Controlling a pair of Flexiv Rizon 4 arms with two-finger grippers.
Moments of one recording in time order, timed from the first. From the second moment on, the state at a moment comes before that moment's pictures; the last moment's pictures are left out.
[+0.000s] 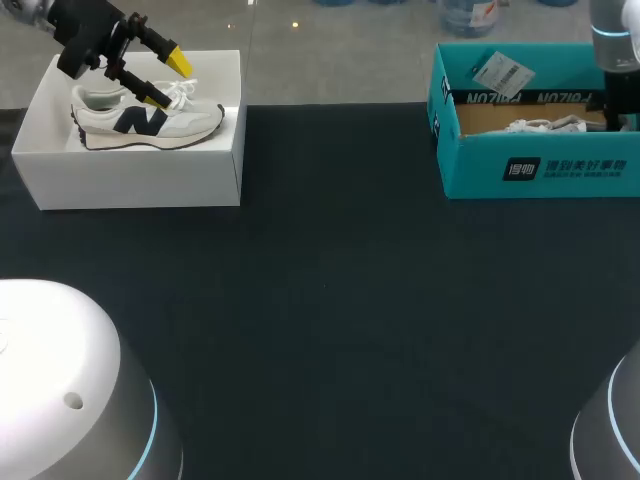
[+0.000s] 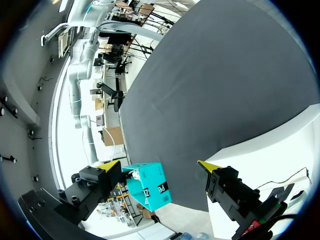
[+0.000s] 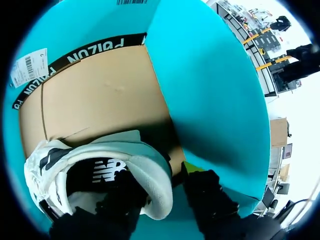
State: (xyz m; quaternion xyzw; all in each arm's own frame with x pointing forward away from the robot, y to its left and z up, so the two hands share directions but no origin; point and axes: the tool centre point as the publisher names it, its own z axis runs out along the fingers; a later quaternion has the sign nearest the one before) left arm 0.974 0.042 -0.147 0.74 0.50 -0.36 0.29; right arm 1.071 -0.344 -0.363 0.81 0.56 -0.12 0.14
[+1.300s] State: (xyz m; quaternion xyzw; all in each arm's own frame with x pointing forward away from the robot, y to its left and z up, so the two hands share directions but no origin) left arm 0.974 0.042 -0.147 0.74 0.50 -0.36 0.29; right arm 1.031 -0.237 -0.201 0.76 0.64 0.06 0.11
